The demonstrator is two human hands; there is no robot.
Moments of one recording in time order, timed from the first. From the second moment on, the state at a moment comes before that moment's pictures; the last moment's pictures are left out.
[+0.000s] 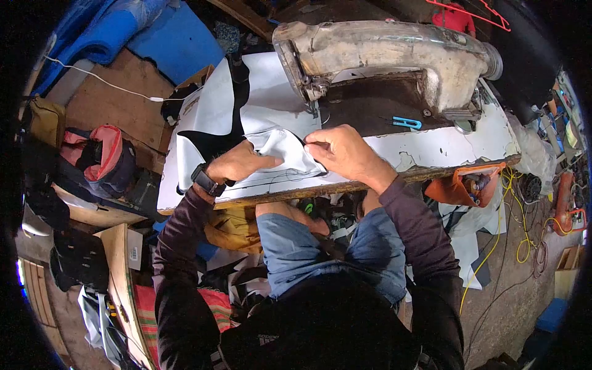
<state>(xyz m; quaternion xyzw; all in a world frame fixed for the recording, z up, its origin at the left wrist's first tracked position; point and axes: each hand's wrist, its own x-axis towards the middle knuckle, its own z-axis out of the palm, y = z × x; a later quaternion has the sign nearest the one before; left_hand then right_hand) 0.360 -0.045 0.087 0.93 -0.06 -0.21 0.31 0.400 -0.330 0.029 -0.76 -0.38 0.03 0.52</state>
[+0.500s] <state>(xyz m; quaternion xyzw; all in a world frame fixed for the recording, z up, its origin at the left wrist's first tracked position) 0.363 -0.047 0.095 0.91 -0.12 -0.15 0.36 0.394 -0.342 0.013 -0.79 -0.36 0.08 0.48</state>
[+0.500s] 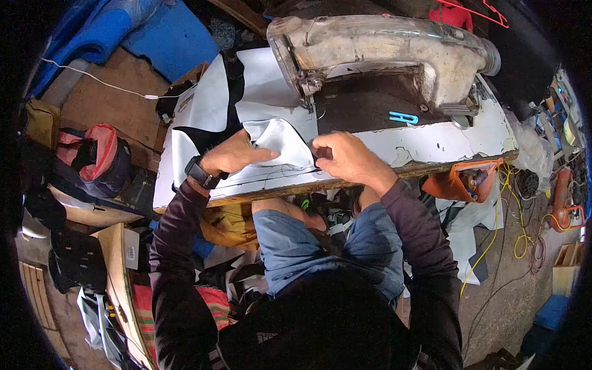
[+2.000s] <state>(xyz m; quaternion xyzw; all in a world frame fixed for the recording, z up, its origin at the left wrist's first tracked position) 0.347 -0.092 0.047 0.85 -0.49 0.19 0.03 0.395 -0.341 0.022 -0.78 -0.34 0.13 0.51</state>
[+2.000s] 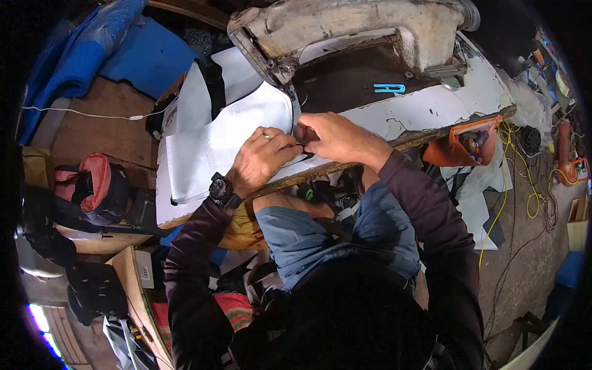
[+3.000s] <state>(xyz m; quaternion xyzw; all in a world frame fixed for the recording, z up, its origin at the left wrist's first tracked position) 0.341 -0.099 0.041 0.86 -0.45 0.24 0.06 0.381 -0.355 -0.003 -0.79 -0.46 -0.09 0.40</state>
